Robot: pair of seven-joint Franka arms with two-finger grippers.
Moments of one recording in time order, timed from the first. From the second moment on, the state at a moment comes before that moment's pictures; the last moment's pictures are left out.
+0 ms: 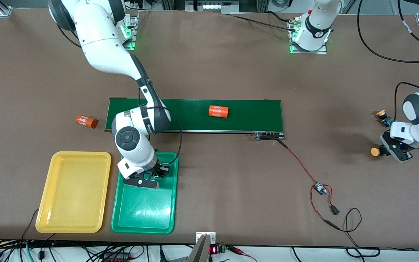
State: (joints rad) left arm 0.61 0.66 -0.25 -1.81 0.33 2.47 1.27; right arm 0.54 0.97 -0.21 -1.19 0.16 2.31 0.46
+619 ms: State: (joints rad) left arm 0.49 0.51 -0.41 -1.80 0.29 1.99 0.40; right arm 0.52 0.97 -0.21 -1.17 0.22 2.31 0.43
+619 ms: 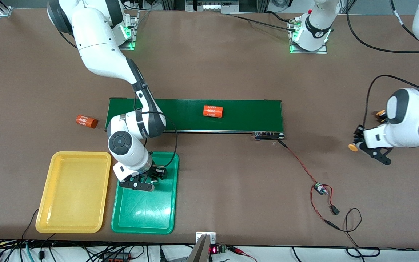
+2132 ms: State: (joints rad) left arm 0.20 0.46 -0.70 -1.93 0.02 2.11 -0.76; right arm 0.50 0.61 -0.43 -1.15 0.17 1.73 0.27
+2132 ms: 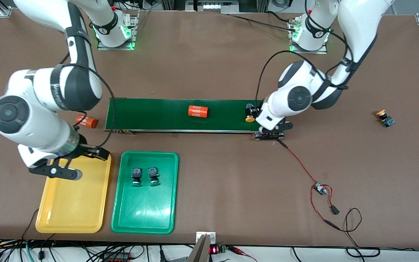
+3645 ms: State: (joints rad) left arm 0.41 0.48 0.03 -1.93 0.30 2.06 -0.40; right arm 0.06 0.32 -0.06 -1.44 0.02 1.67 0.11
